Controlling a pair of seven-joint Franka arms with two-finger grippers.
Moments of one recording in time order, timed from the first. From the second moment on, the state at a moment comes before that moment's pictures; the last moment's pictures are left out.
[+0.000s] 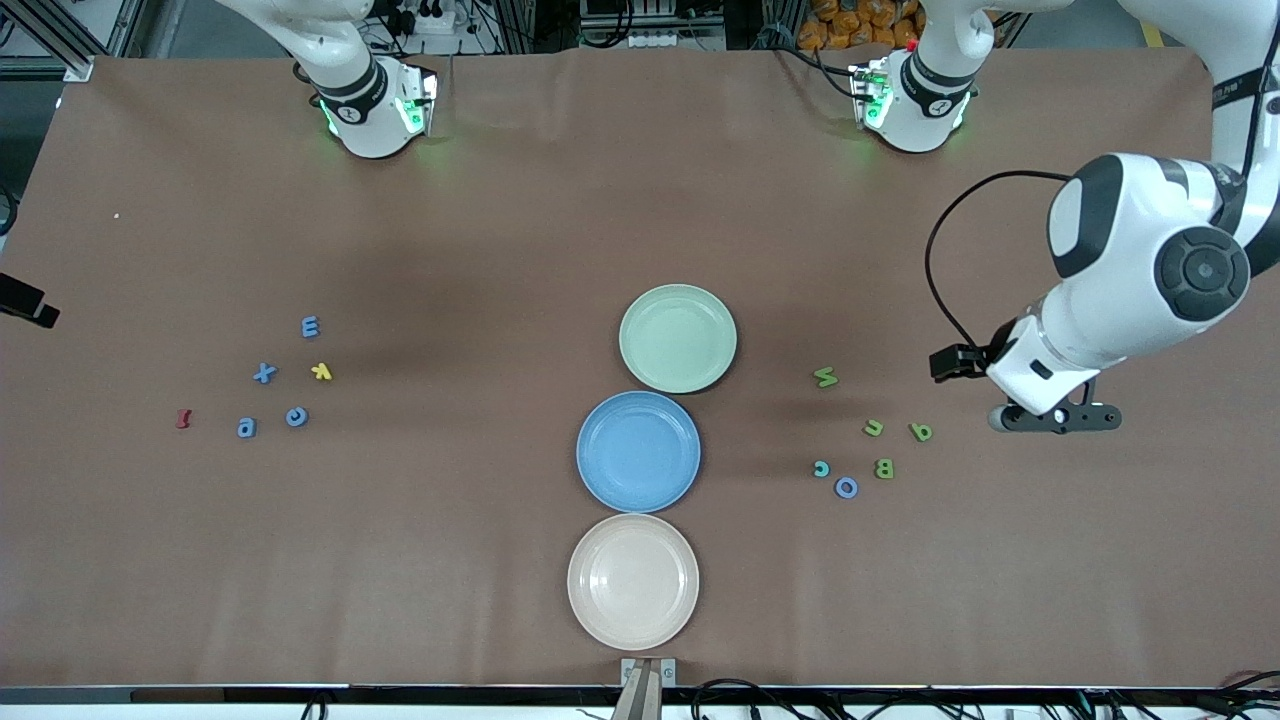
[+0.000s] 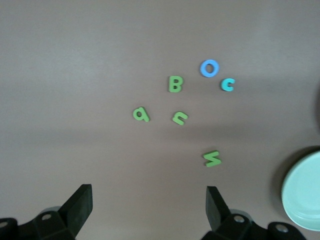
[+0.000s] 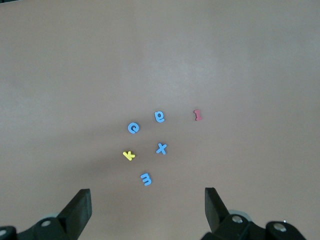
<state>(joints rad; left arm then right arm) -0.13 0.28 -0.05 -1.70 -0.02 1.90 -0.16 -0.16 0.14 -0.05 -1.45 -0.01 1.59 -0.03</state>
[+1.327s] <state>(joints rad) -0.11 0.45 -0.05 -1.84 0.01 2.20 -0.47 -0.16 0.36 -0.04 -1.49 0.07 1.73 -0.07</state>
